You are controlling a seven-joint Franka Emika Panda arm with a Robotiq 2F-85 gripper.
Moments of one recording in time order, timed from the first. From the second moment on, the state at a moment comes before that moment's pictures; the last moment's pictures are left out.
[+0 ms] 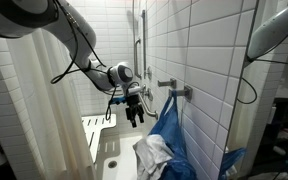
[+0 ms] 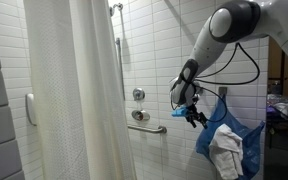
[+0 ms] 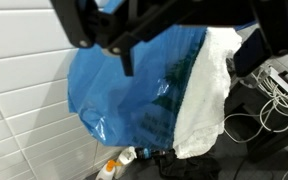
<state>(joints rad) -0.09 0.52 -0.29 -1.87 -0.36 2.14 1.62</state>
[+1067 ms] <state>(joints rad) -0.07 0.44 -0.31 -2.09 -0.37 2.23 1.57</state>
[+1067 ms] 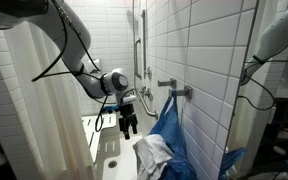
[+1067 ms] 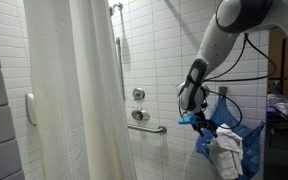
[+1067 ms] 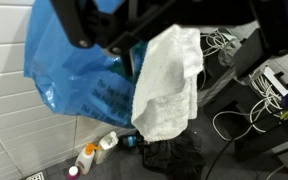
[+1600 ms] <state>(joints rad) -0.14 0.44 -0.32 -2.11 -0.34 2.25 1.52</state>
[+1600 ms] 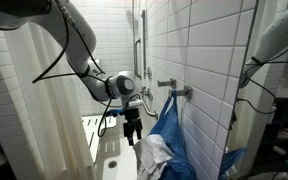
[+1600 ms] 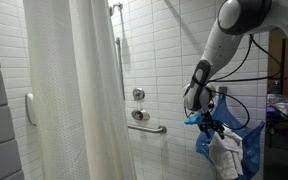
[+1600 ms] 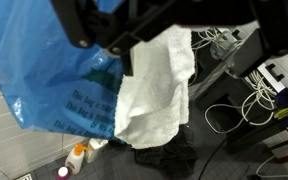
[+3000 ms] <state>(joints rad) -0.16 0.51 -0.34 -2.08 -0.33 2.27 1.48</state>
